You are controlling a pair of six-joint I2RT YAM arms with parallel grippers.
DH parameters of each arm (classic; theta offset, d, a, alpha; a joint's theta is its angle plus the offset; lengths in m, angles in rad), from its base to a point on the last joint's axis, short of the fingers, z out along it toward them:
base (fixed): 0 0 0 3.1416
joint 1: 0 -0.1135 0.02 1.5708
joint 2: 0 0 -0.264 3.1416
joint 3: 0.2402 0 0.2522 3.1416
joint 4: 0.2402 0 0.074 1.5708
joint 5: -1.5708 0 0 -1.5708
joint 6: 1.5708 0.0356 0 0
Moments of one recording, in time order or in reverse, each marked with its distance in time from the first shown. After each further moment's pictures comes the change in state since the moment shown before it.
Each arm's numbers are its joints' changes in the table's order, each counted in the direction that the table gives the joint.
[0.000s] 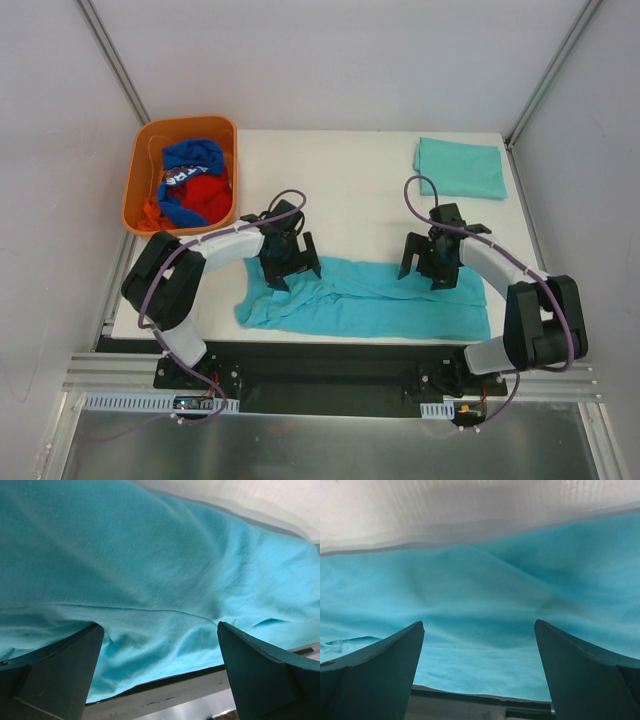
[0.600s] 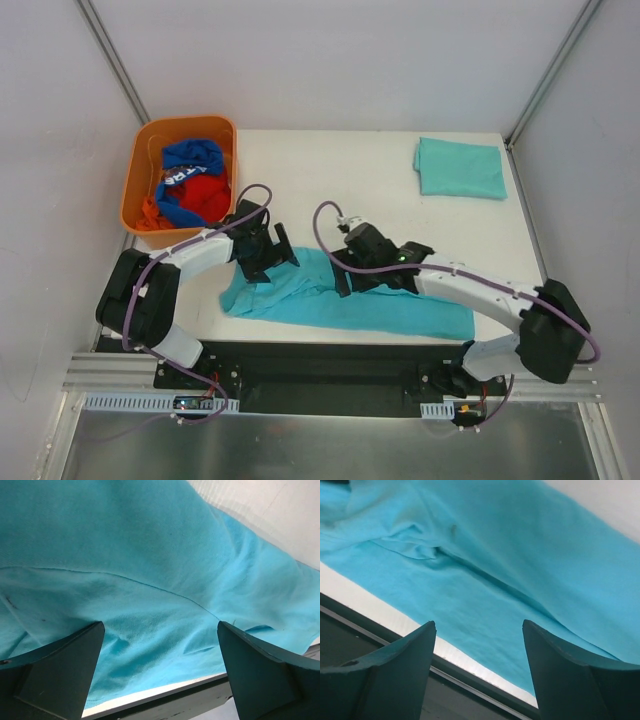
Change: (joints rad) left arm -0.197 -0.132 -0.148 -0.138 -0.045 0.085; right arm -0.676 -0.095 0.118 -0.118 -0.220 0.019
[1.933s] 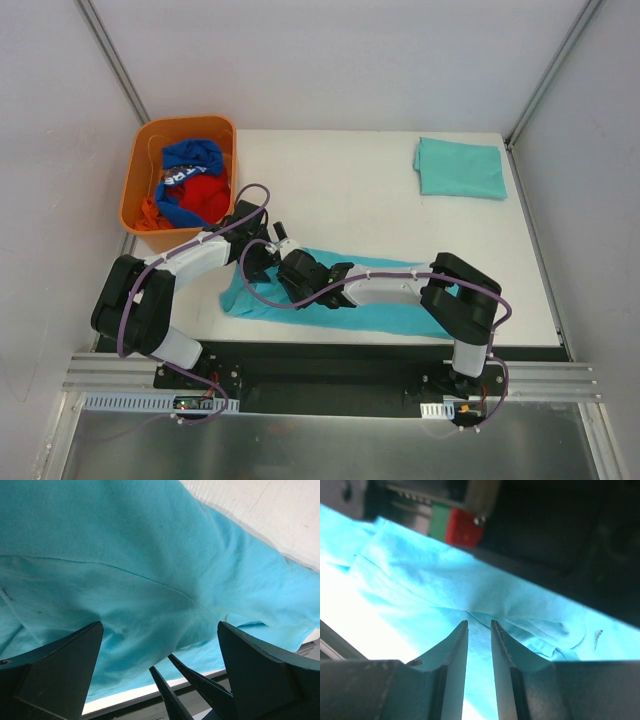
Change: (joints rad) left arm 0.001 -0.051 -0.022 -0.016 -0.013 -0.017; right arm -0.272 0.498 0.192 -0.380 -0.079 -0.075
